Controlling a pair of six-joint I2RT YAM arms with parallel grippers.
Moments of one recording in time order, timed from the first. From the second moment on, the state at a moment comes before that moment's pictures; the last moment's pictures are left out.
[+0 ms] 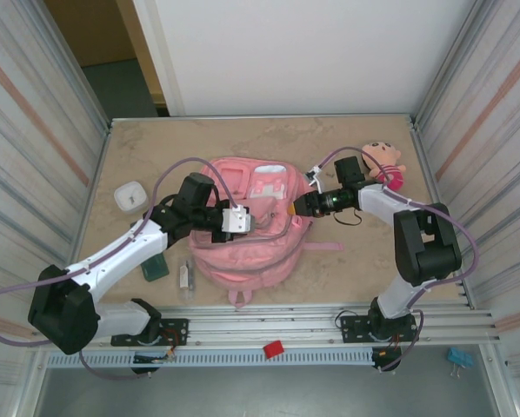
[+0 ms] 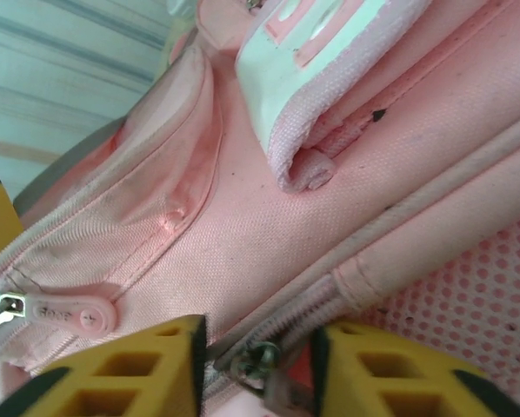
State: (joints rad) left arm -0.59 1.25 0.88 -0.38 0.59 0.97; right arm 0.25 1.67 0.98 -0.38 -1.02 0.09
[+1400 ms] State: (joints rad) left arm -0.69 1.25 0.87 -0.42 0.45 1.13; right arm 0.43 1.57 1.14 -0.66 -0.45 -0.12
